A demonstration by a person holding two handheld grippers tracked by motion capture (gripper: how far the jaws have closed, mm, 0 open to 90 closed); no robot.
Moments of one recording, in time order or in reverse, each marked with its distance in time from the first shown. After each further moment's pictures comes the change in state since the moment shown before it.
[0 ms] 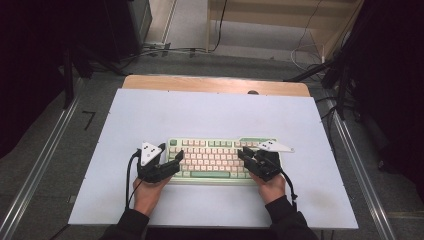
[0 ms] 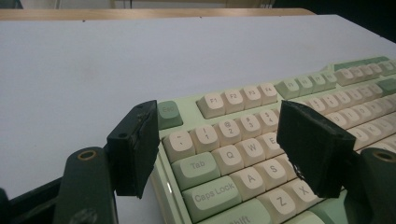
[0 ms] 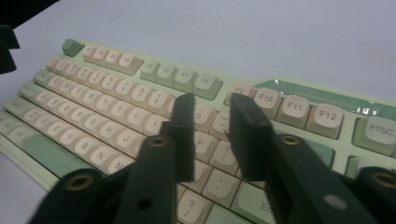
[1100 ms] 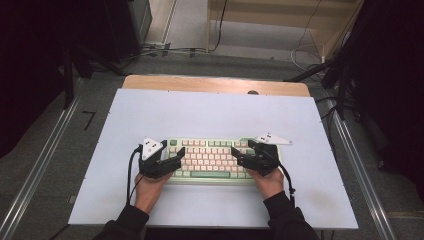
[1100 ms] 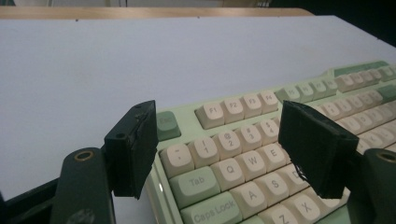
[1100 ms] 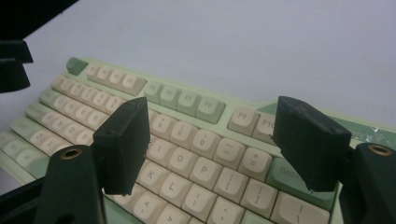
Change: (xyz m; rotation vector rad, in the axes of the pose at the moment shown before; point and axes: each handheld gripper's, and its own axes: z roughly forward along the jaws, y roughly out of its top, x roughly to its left) left arm 0.003 0.008 0.009 0.022 -0.021 -0.016; right arm 0.001 0.017 0.005 0.001 0.009 0.015
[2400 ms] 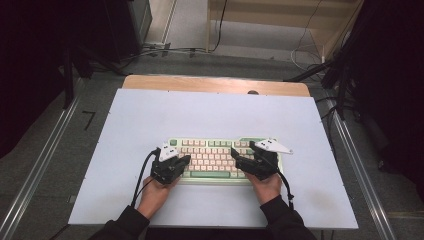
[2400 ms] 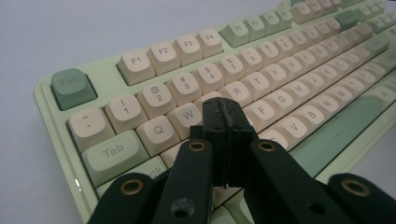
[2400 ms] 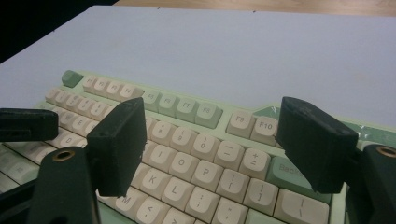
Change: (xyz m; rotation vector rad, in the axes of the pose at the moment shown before) left arm -0.023 -0.008 0.015 0.191 -0.138 0.099; right arm 0.011 -0.011 -0.005 -0.090 -0.059 0.010
